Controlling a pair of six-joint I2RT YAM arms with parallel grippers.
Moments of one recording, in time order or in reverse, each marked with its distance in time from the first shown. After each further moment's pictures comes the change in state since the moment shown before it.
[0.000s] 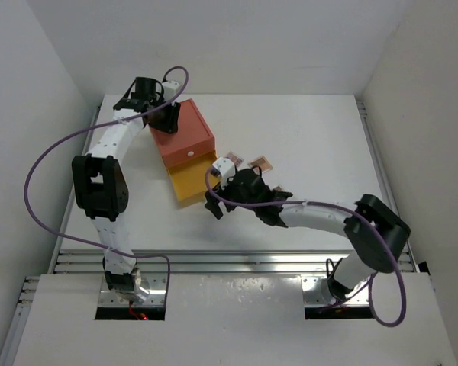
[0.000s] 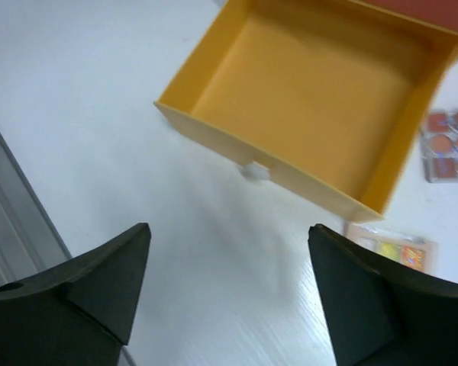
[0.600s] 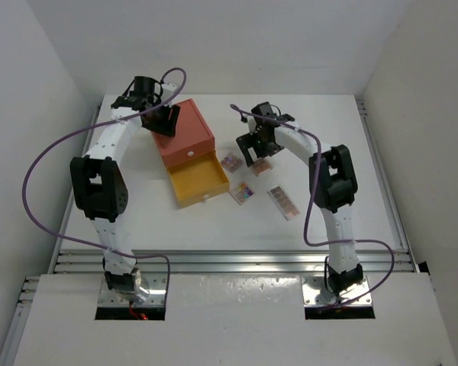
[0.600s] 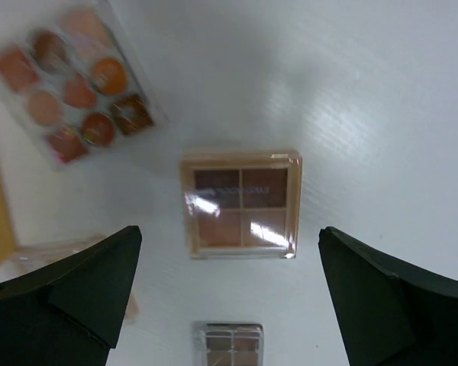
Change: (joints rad) left arm 0.000 -0.010 0.035 -0.106 -0.058 0.000; right arm -0.490 0.602 0.990 -1.000 -0.010 -0.143
